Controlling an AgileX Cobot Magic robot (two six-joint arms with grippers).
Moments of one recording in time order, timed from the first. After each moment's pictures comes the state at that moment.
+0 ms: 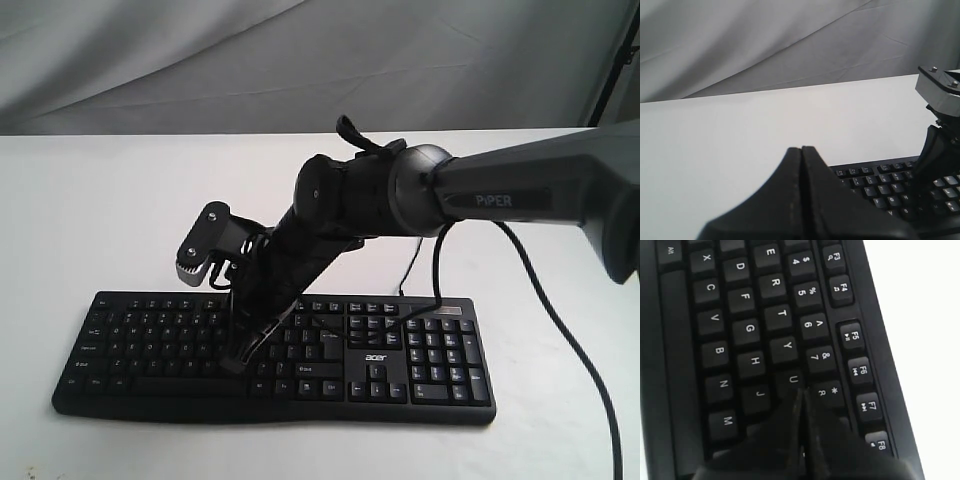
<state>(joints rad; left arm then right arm) -0.20 0.00 0.00 0.04 0.26 -0.02 0.74 2.17 -1.47 0.56 0.59 -1.01</state>
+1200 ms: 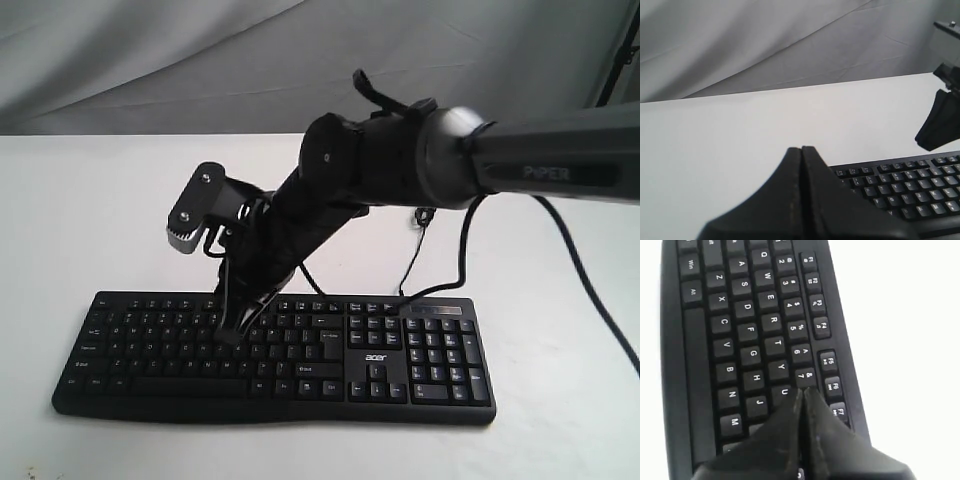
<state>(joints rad) -0.20 0.00 0.00 0.04 0.26 -0.02 0.74 2.07 -1.47 0.52 0.61 -0.99</state>
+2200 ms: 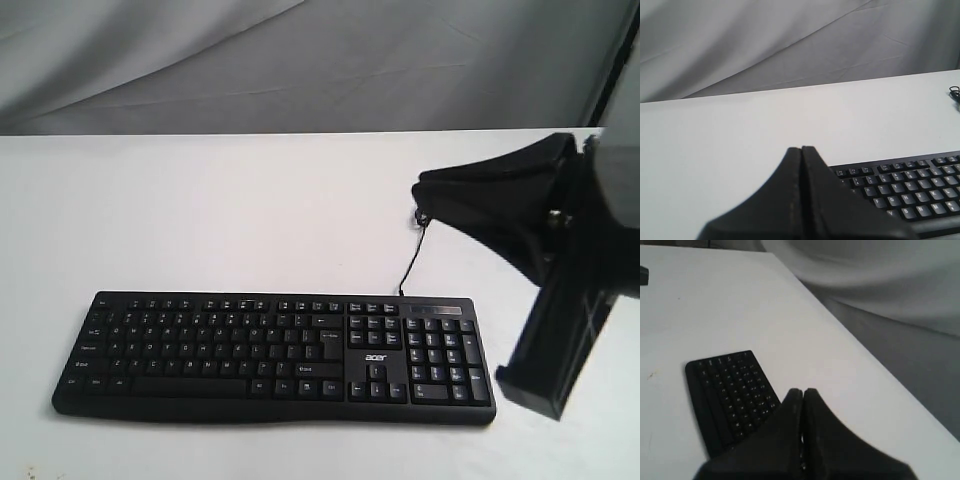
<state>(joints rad) -0.20 0.00 0.00 0.04 0.26 -0.02 0.75 0.86 -0.70 0.45 0.28 -0.78</state>
